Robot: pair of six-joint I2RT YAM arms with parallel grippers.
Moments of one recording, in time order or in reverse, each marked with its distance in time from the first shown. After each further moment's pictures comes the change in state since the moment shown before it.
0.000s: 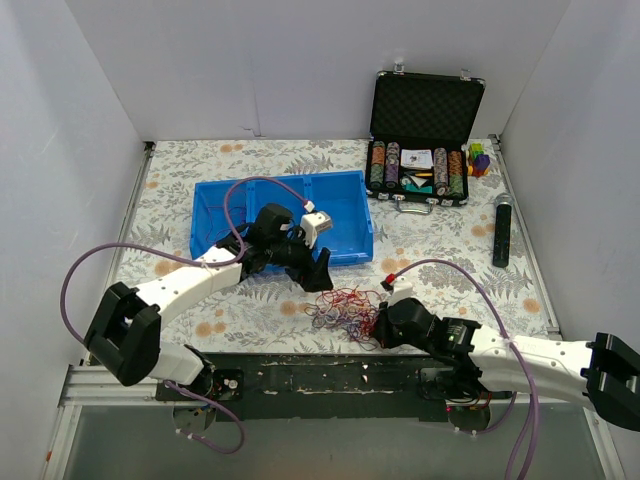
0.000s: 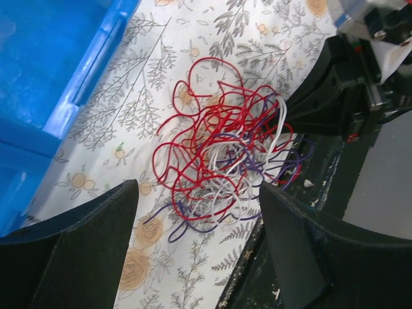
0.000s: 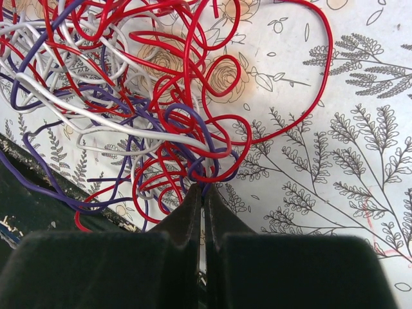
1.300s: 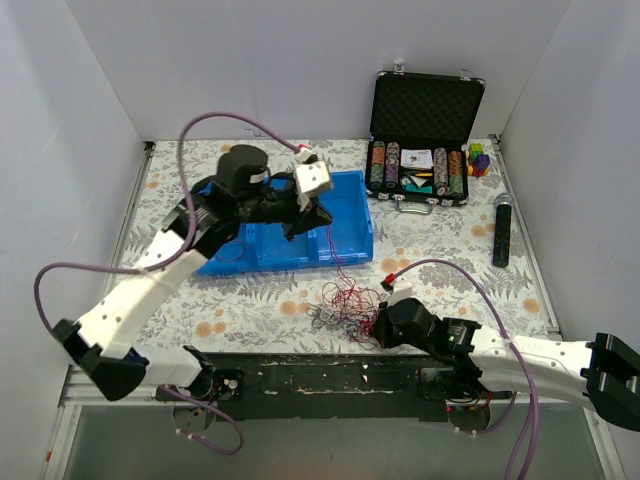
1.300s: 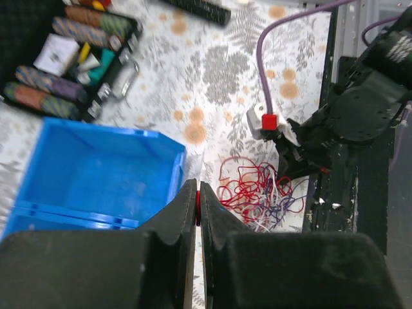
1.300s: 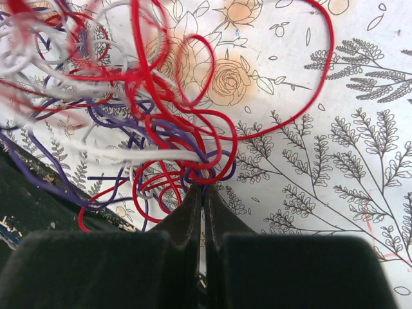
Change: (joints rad) left arm -0.055 -0.043 0.598 -0.358 -0.013 0.333; right arm 0.000 -0.001 -0.006 0.018 0.000 -0.014
